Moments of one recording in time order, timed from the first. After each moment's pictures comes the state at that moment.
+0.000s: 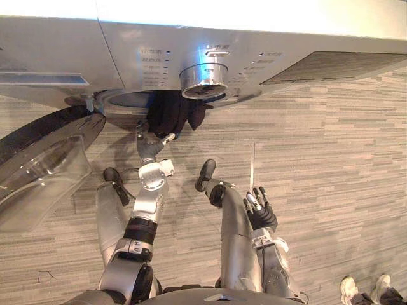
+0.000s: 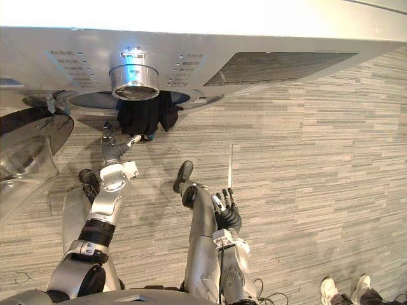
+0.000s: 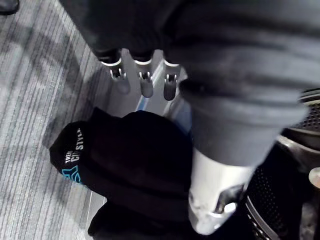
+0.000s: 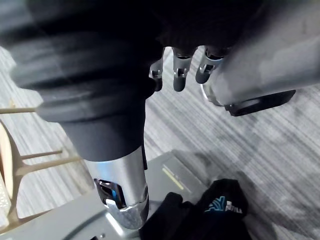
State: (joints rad) left arm -0.47 -0.10 -0.03 0.43 -0.06 -0.03 0.51; right arm 0.19 -0.03 0.04 0.18 0.86 -0.18 0.02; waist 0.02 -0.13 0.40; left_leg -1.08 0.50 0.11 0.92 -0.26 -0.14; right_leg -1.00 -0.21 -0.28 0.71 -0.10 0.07
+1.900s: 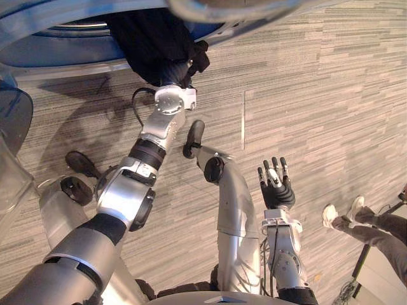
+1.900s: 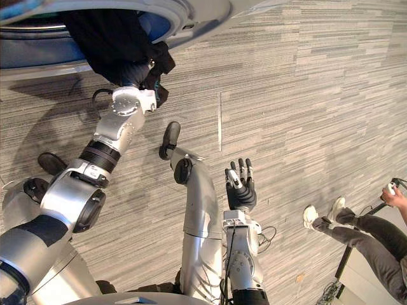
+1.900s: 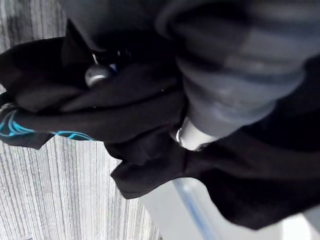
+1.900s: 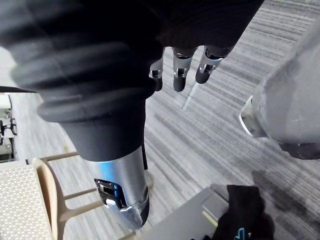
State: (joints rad) left arm -1.15 0.10 -0.11 0.80 -0.37 0.05 0.43; right arm 0.12 -0.04 -0.02 -0.03 0.95 -0.21 0.03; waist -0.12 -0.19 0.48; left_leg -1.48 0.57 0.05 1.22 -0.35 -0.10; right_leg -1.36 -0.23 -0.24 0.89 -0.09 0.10
